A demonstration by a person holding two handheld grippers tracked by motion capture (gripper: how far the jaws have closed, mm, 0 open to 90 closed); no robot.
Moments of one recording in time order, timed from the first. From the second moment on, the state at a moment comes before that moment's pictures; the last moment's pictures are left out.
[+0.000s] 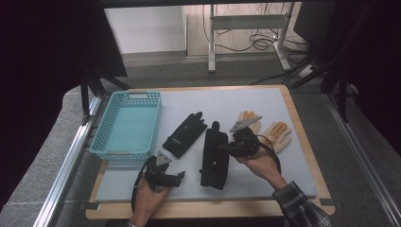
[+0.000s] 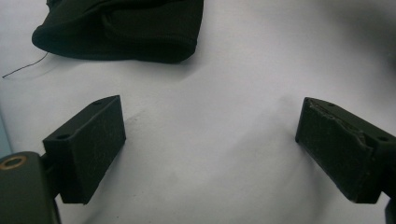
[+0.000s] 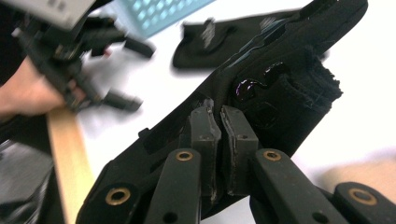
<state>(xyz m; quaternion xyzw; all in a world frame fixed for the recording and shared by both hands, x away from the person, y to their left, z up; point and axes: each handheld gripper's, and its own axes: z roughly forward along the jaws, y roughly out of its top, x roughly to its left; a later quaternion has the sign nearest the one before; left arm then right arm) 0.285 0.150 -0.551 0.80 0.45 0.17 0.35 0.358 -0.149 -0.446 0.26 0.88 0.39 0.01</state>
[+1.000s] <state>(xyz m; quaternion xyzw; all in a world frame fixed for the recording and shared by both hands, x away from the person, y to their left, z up) 0.285 0.150 -0.550 0.80 0.45 0.17 0.35 0.412 -0.088 -0.489 0.29 0.87 0.38 0.08</state>
